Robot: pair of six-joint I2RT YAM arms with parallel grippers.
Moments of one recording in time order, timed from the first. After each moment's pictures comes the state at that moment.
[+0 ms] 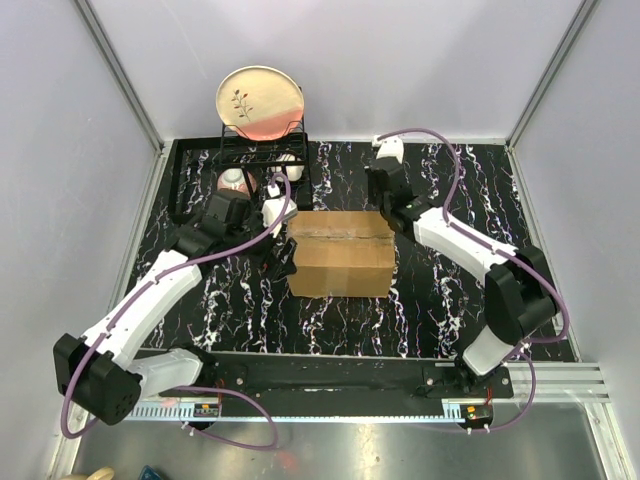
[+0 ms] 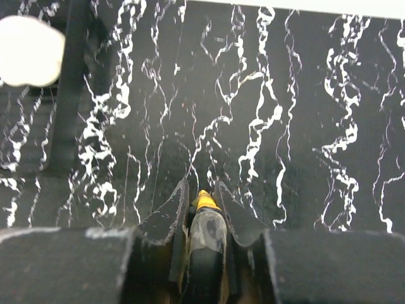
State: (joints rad) left arm -0.47 1.13 1.03 -0.69 0.46 0.23; right arm 0.55 1.64 1.25 -0.04 0.43 0.21
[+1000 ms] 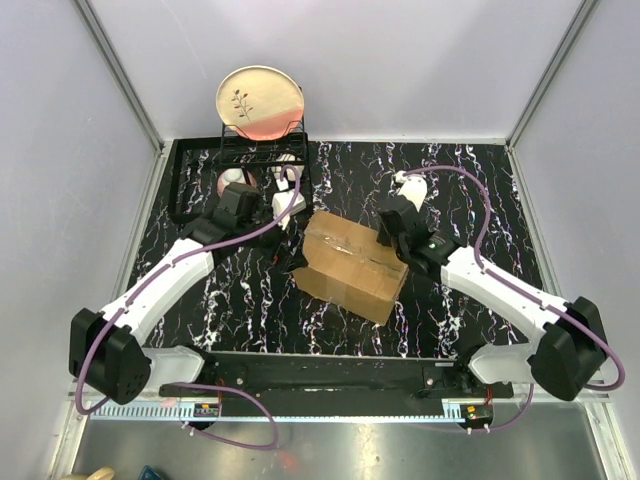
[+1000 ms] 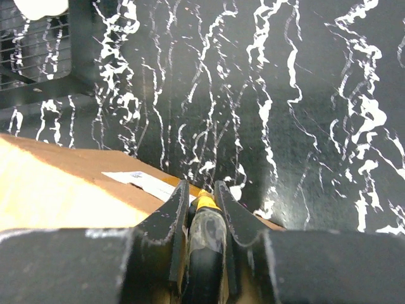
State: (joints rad) left arm -0.47 1.25 1.02 -0.54 0.54 0.21; right arm 0.70 1.31 1.00 -0.31 0.49 0.57
